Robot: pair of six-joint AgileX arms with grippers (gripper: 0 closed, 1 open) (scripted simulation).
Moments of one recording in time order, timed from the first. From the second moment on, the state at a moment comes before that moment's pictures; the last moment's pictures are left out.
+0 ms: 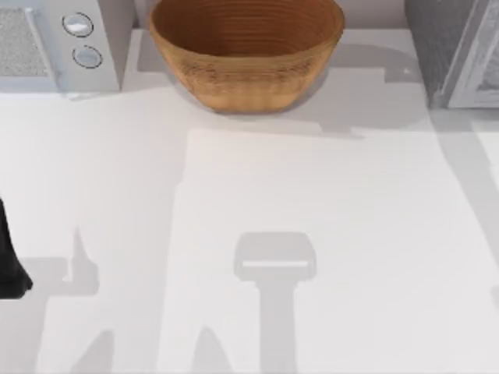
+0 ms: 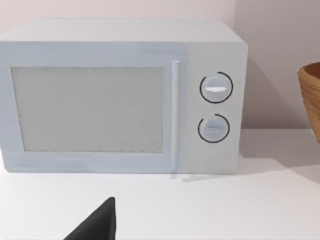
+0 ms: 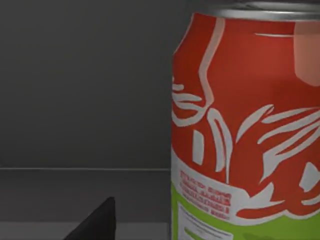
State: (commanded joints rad) left arm 0.00 0.00 0.00 0.00 0.00 0.00; right arm 0.10 1.47 1.83 -0.36 0.12 0.01
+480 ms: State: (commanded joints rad) left arm 0.00 0.00 0.00 0.00 0.00 0.00; right arm 0.08 1.66 2.03 -0.35 0.10 0.01
